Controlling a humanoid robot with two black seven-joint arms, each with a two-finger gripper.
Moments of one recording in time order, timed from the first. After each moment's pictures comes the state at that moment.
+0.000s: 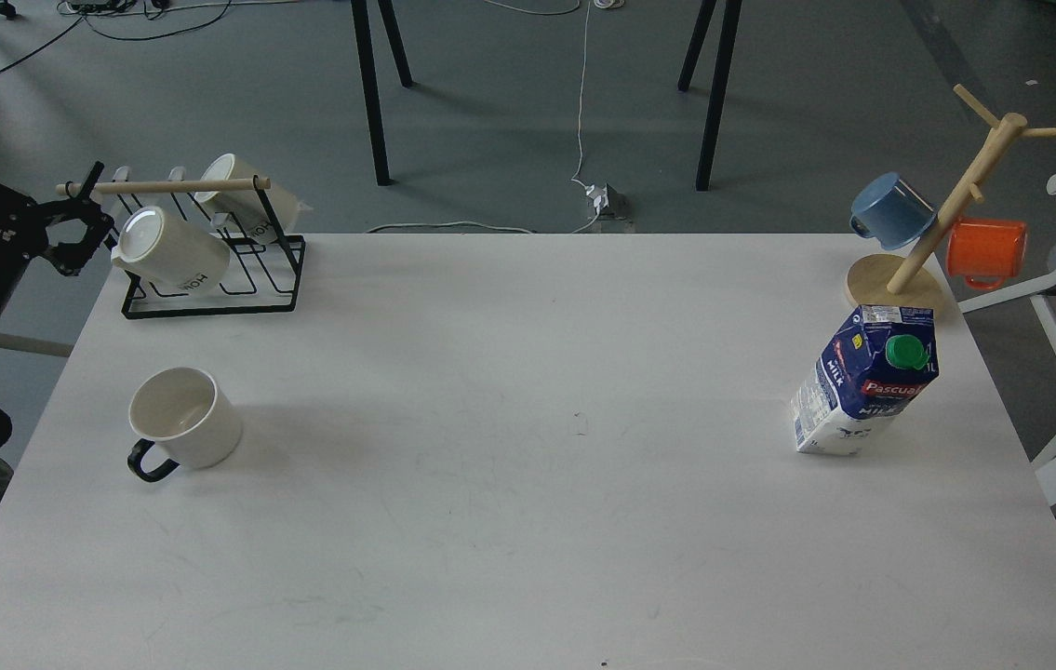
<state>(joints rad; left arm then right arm) -0.36 0.74 -1.00 -1.06 0.12 -0.49 -0.21 0.55 -0.73 1.08 0.64 0.50 0.49 -0.20</state>
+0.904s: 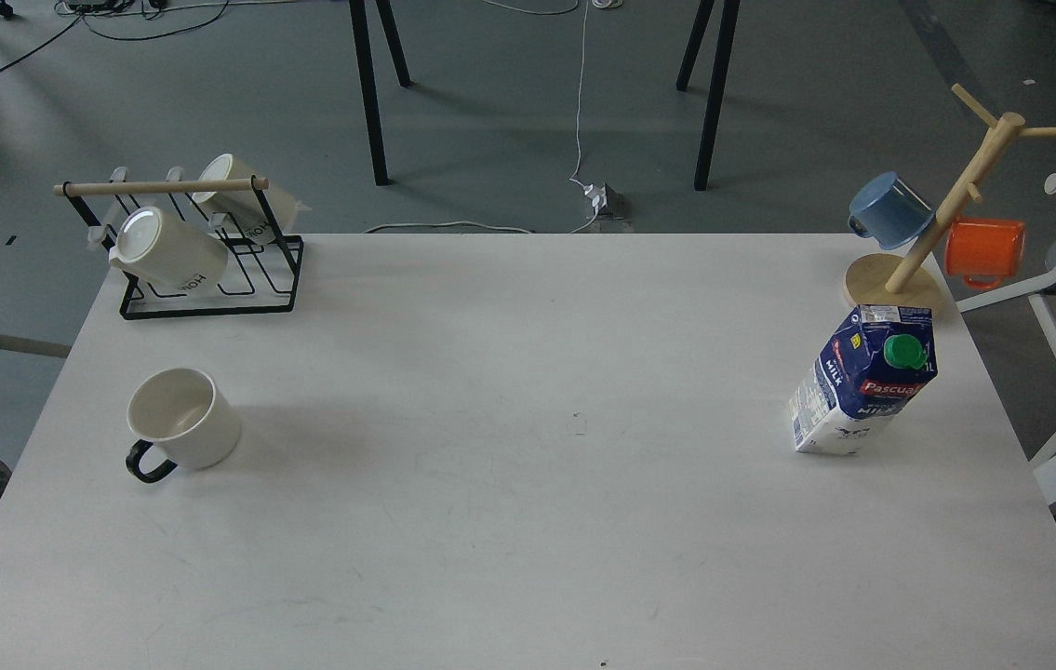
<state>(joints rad) -0.55 0.88 -0.96 -0.80 0.11 -0.49 -0.29 0.53 -0.73 1.10 0.63 0.51 0.49 -0.20</state>
